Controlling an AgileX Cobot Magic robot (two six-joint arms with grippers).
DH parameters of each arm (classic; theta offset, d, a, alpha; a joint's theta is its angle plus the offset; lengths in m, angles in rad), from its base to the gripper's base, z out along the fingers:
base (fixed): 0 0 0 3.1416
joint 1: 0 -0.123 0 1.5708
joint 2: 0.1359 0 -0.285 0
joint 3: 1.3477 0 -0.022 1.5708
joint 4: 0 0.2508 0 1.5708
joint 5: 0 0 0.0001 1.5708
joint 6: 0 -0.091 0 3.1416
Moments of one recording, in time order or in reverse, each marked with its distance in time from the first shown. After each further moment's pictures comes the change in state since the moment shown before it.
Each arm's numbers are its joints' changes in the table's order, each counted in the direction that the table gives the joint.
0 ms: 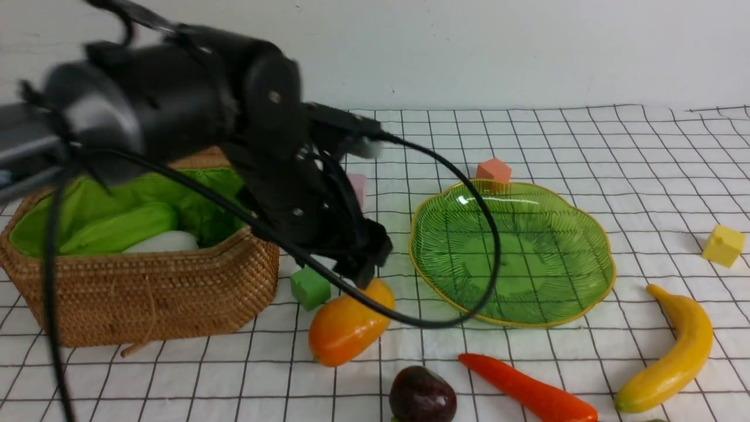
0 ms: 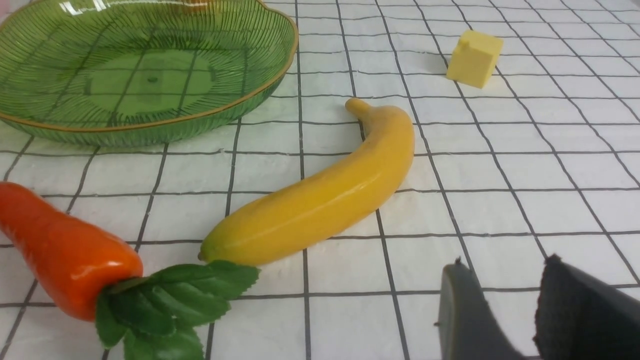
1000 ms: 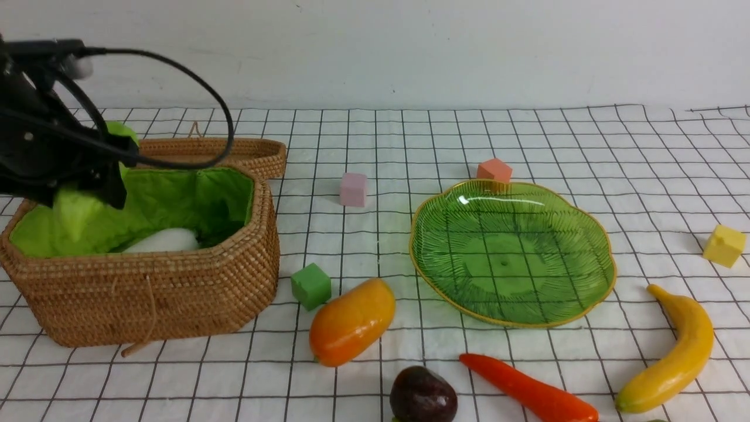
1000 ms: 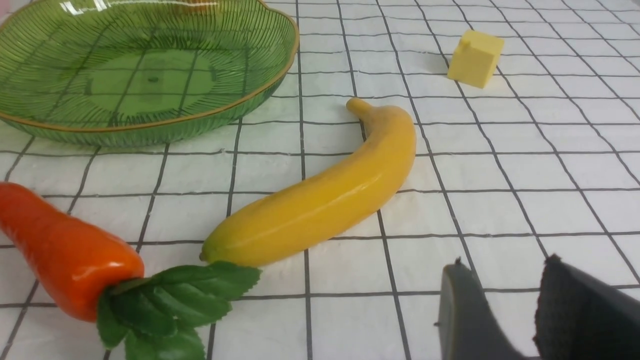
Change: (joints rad) right arm 0.000 0.000 0.000 -0.001 0.000 0.000; left arm -0.609 -0.147 0.073 -0.025 -0.002 0.005
